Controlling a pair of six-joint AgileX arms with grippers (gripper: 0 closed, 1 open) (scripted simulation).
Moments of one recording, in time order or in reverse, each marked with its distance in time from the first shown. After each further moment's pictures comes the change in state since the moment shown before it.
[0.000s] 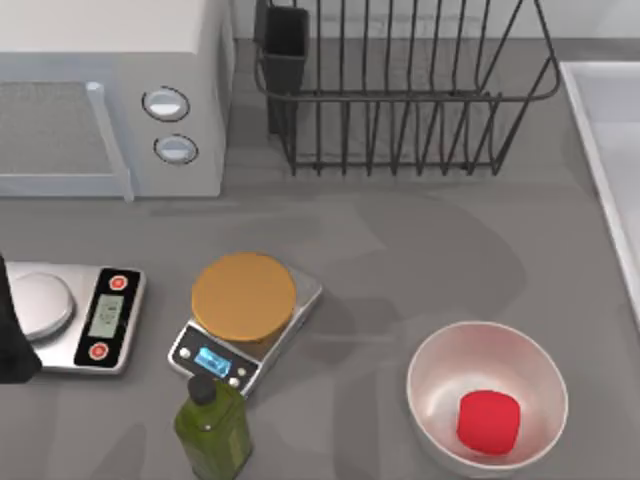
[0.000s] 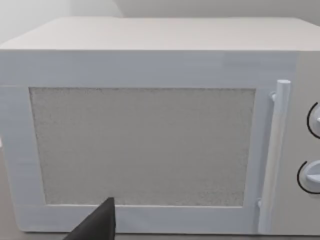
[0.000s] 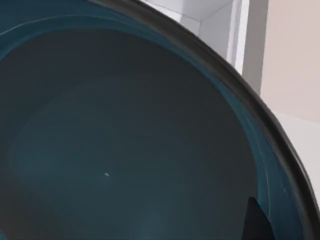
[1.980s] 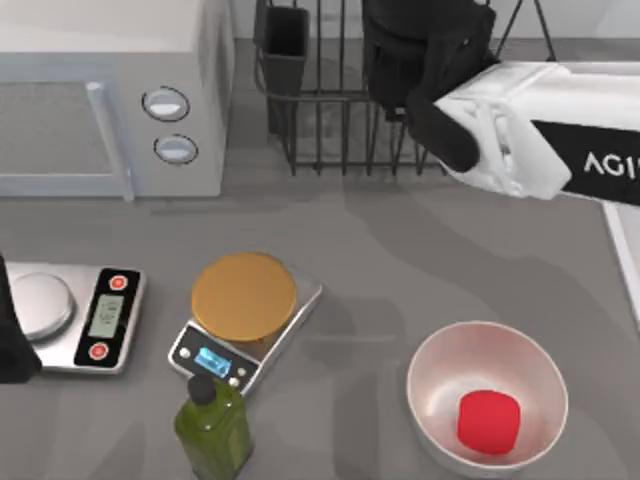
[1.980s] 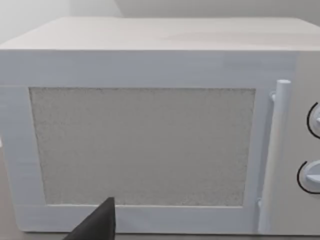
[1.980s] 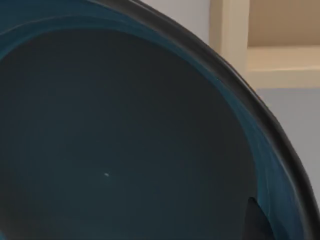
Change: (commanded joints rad) left arm 0.000 0.000 0.000 0.000 0.000 0.000; right arm 0.712 0.332 -0.292 1.590 0.413 0.418
